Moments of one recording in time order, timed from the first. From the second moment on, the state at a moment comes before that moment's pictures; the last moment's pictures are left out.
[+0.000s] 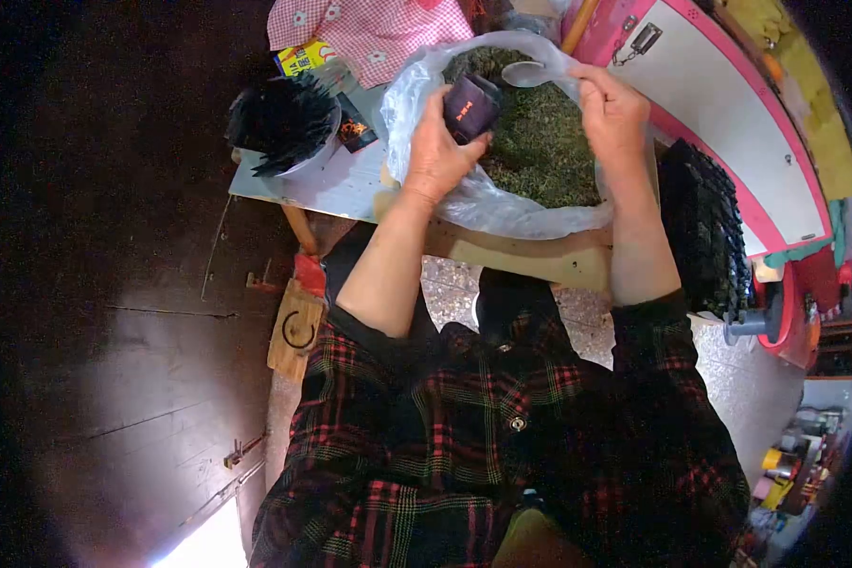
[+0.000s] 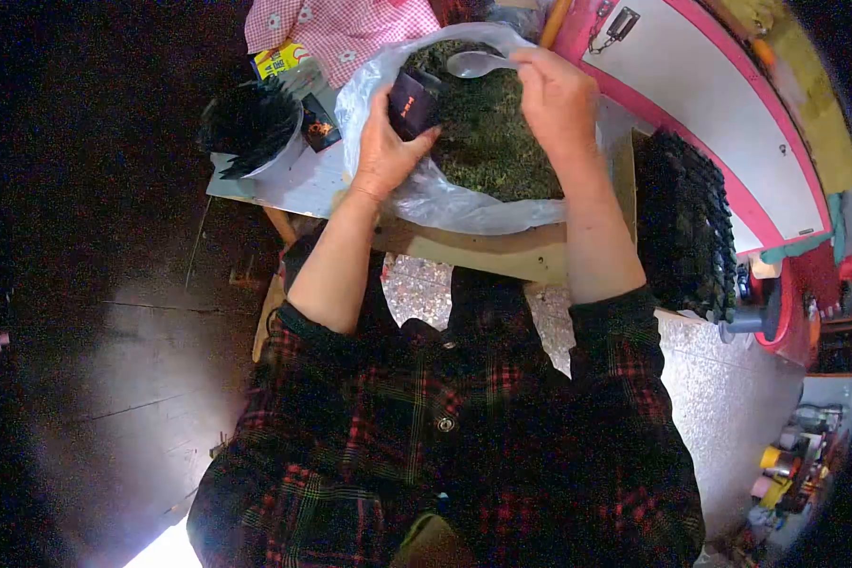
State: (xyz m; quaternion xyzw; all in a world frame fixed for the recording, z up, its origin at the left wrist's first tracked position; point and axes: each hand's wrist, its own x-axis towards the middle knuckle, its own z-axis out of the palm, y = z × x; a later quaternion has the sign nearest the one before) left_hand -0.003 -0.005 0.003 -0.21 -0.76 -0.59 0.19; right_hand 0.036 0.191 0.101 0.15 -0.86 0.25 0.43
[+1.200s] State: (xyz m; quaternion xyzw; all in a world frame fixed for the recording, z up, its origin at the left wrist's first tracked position) left_hand -0.006 -0.004 -0.005 -0.21 -0.78 -0.56 0.17; right_hand 0.017 0.192 0.098 0.01 -0.84 0.49 0.22
